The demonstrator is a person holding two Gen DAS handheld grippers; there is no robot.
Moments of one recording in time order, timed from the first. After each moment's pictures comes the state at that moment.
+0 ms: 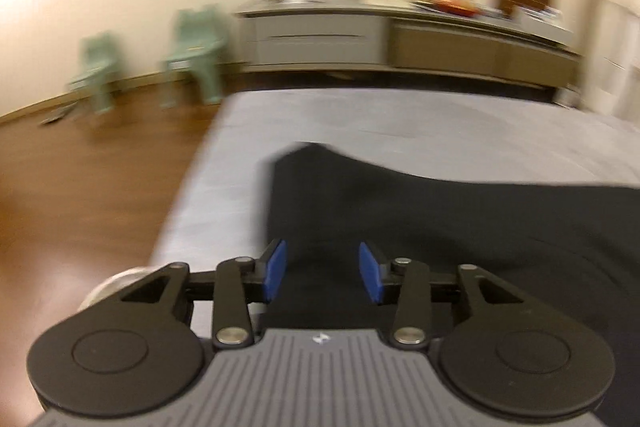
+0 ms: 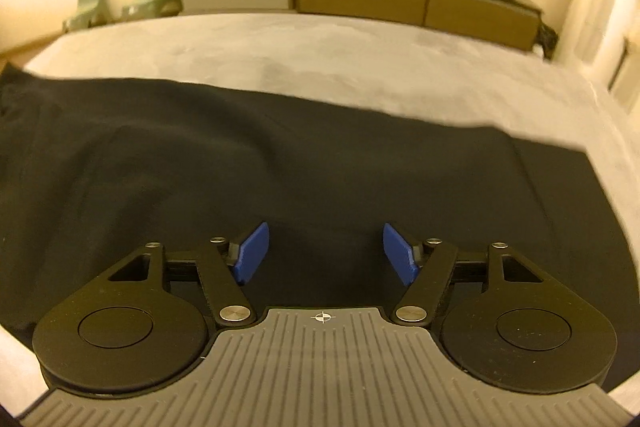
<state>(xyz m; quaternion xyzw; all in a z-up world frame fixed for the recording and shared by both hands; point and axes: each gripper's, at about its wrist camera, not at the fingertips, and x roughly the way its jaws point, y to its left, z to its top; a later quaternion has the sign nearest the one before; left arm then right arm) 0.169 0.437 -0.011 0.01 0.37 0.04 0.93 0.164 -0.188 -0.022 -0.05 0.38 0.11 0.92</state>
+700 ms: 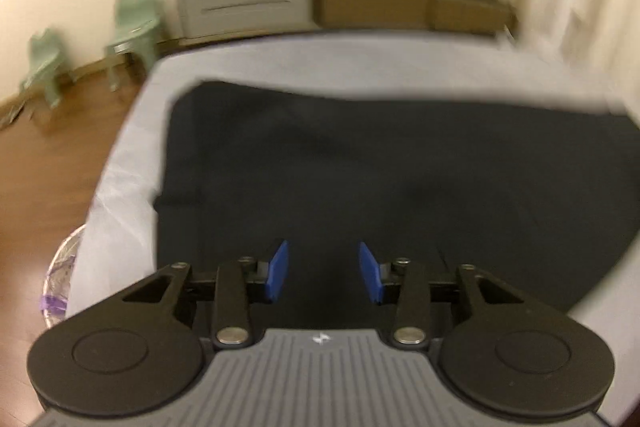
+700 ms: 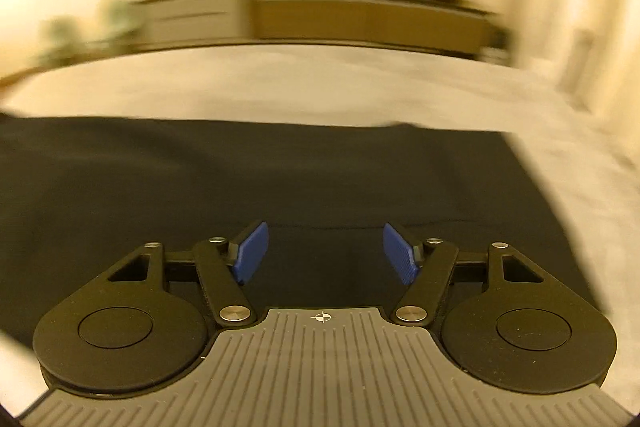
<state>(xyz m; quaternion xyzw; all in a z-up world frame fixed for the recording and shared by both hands) 0.059 0.373 -0.012 0.05 0.44 -0.04 0.90 0.147 -0.226 0.003 -0.05 0.36 0.11 0.92</state>
